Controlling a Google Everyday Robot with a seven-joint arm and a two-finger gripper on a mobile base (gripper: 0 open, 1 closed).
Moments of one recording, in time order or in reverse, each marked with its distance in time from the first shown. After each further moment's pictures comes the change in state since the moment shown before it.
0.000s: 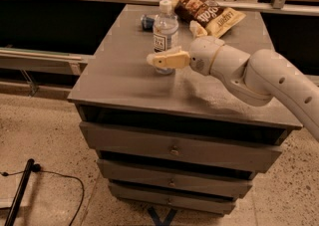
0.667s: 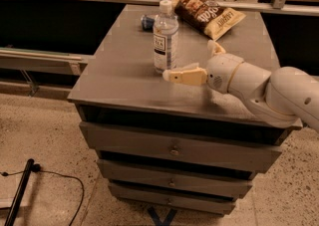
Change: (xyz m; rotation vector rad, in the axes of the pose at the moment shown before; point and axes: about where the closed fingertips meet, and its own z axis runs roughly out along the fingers) arm 0.028 0.001 -0.061 0.081 0.101 0.069
